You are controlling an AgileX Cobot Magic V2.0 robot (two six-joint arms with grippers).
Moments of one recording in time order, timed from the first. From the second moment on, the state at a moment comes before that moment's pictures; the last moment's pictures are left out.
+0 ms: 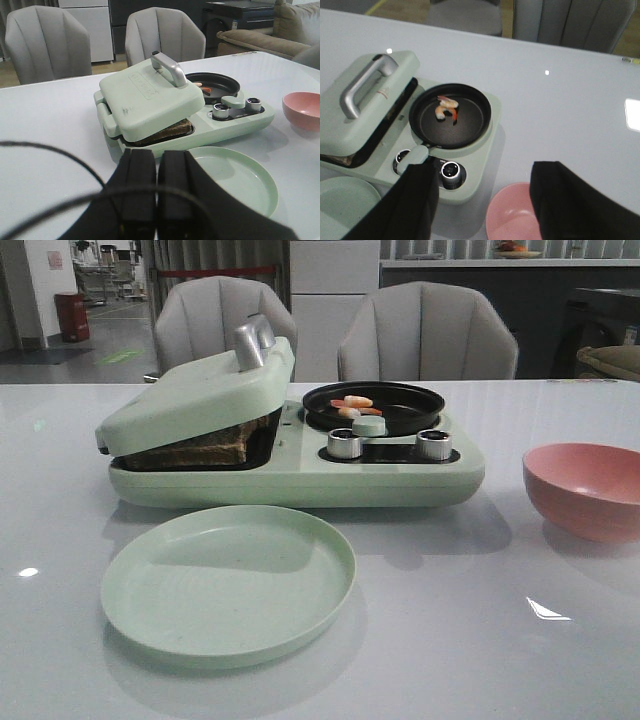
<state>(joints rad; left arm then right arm) -0.26 0.04 -0.31 -0.33 0.49 0.30 0.17 0.93 -1.05 0.21 0.54 -0.17</state>
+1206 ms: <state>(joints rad) -0.26 0.04 -0.31 -0.33 0.49 0.30 0.29 -0.01 -0.19 0.20 0.30 -0.18</state>
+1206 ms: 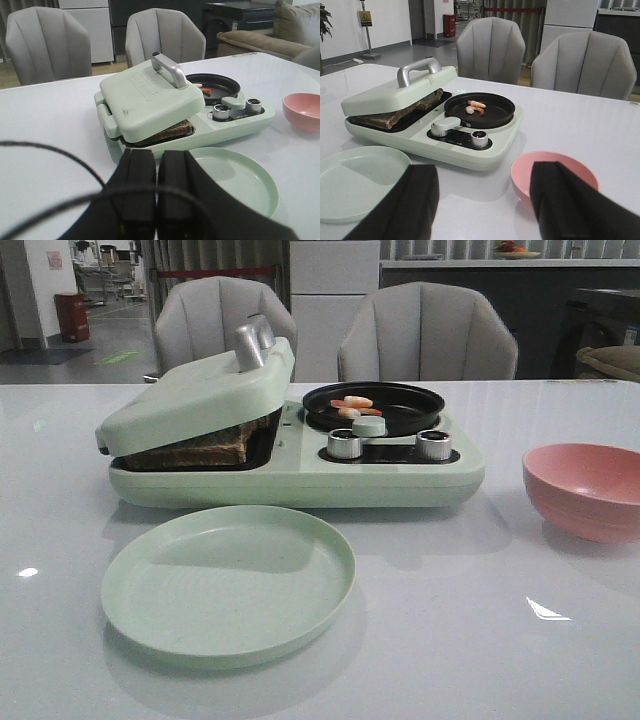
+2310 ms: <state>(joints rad) -0.26 0.04 -0.31 -0.33 0.49 0.30 0.29 -0.01 -0.18 0.20 0.29 -0.18</state>
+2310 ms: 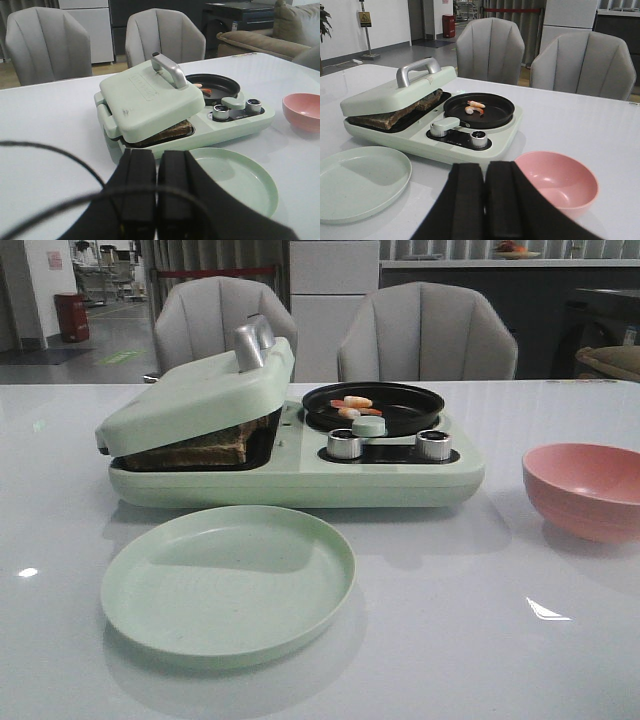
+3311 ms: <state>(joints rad) -0.08 0.04 -0.04 -0.07 0.07 -0.02 0.29 -0.01 -0.18 0.20 0.29 -0.18</state>
